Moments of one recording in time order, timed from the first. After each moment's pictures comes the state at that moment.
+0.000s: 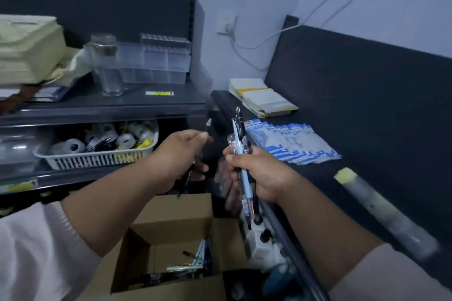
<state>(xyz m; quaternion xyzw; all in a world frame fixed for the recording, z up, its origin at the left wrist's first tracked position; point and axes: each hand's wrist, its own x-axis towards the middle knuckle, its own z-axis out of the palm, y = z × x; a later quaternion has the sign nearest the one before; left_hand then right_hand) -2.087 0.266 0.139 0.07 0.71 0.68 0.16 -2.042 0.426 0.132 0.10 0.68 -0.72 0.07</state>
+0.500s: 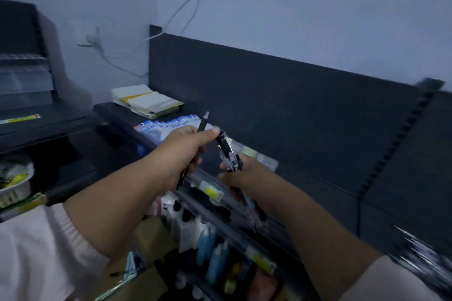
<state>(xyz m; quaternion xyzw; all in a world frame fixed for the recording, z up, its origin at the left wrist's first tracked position) -1.925 0.361 0.201 0.28 0.65 0.65 0.29 -1.805 0.467 0.169 0.26 0.79 -0.54 -0.13</state>
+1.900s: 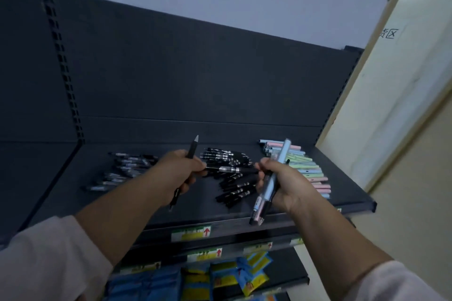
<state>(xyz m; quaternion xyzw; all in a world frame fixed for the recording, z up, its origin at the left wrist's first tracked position) -1.370 0.593 0.129 0.47 0.55 0.37 0.58 -1.156 0.565 0.126 0.52 0.19 -0.61 -0.57</state>
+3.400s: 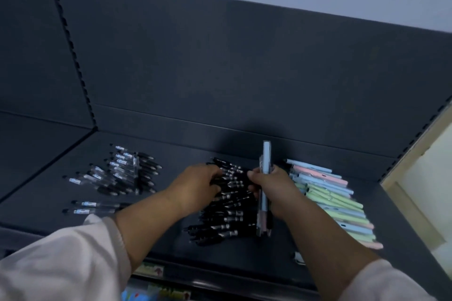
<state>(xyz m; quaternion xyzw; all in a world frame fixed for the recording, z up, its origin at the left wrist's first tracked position) -1.263 0.683 0.072 0.71 0.64 0.21 0.22 -1.084 0.724 0.071 0.57 0.46 -0.56 -0.39</state>
